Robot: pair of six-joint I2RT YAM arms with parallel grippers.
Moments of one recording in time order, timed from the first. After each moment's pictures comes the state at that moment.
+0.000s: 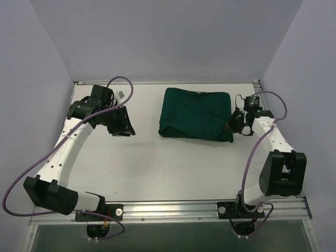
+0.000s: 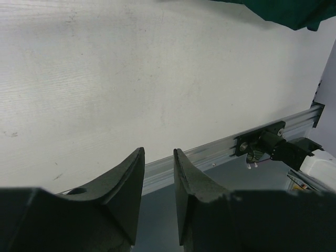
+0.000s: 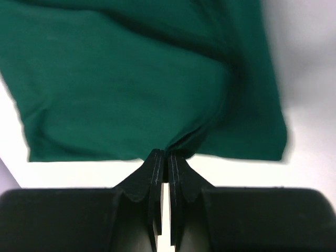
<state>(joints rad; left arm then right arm) -0.31 1.37 1.50 -1.16 0.33 -0.49 -0.09 1.46 1.02 -0.60 -0.30 0.59</state>
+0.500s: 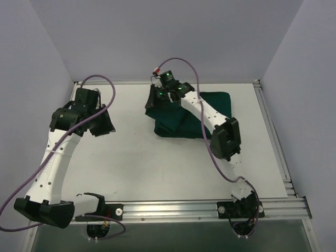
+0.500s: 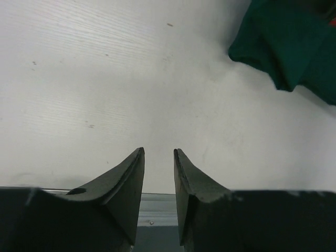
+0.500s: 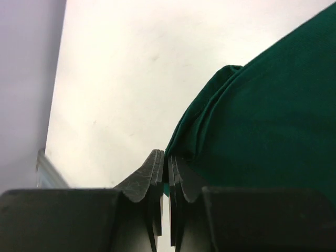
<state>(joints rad) -0.26 1.26 1.53 -1.24 -0.01 -0.56 0.59 2.22 2.12 -0.62 -0.31 0.55</state>
